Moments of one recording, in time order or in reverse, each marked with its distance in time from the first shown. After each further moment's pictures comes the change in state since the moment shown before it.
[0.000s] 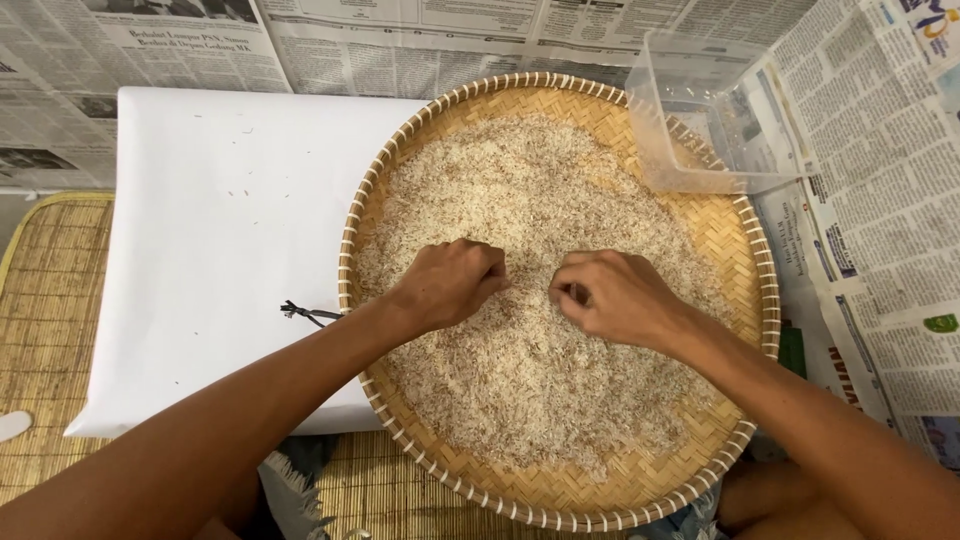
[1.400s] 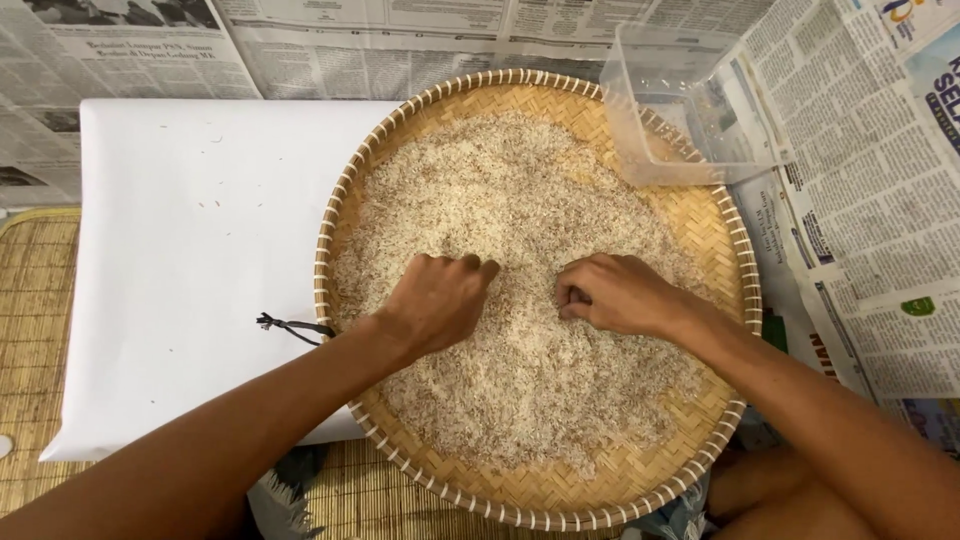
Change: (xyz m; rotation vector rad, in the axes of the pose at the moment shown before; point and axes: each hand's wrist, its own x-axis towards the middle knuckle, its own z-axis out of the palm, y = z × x) left_hand -0.008 0.033 0.000 0.447 0.036 0.041; right_hand -0.009 0.026 0.003 -0.037 -0.209 0.180
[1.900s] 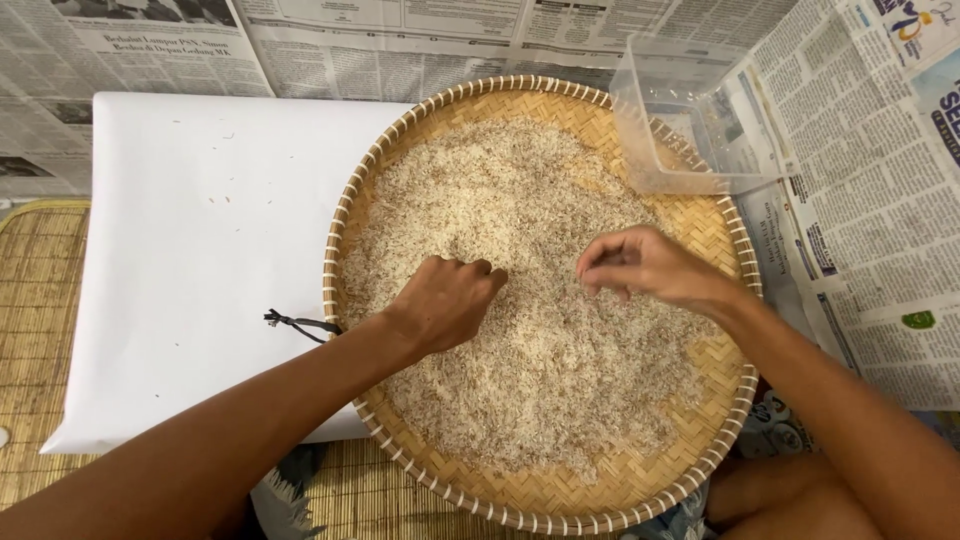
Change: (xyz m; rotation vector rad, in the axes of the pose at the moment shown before) left_hand 0.001 -0.006 0.002 0.052 -0.053 0.077; right_hand -0.009 0.024 -0.031 0.846 0.100 0.041
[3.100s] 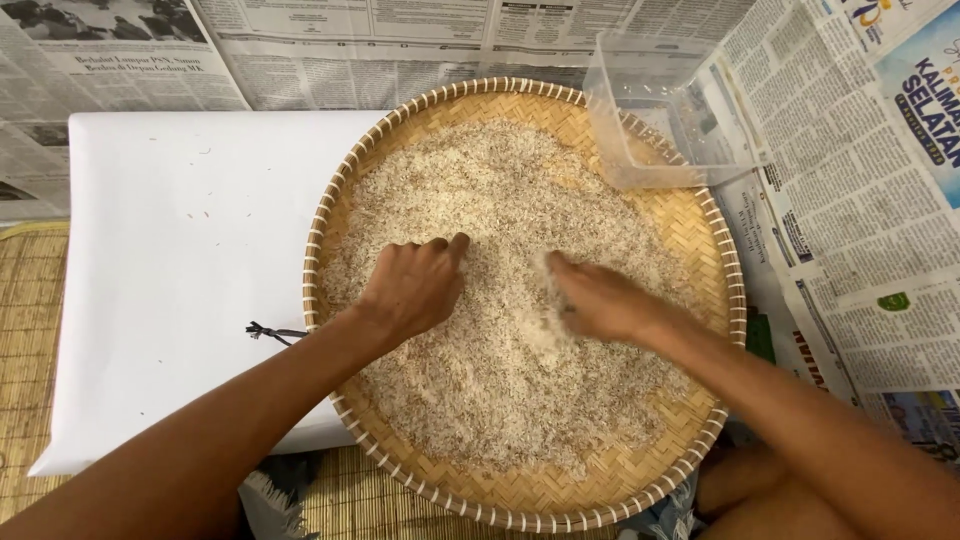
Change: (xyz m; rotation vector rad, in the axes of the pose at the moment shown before) left_hand 0.010 -0.013 0.012 0.025 0.047 -0.254; right_hand -0.003 0.005 0.041 -0.744 -0.060 0.089
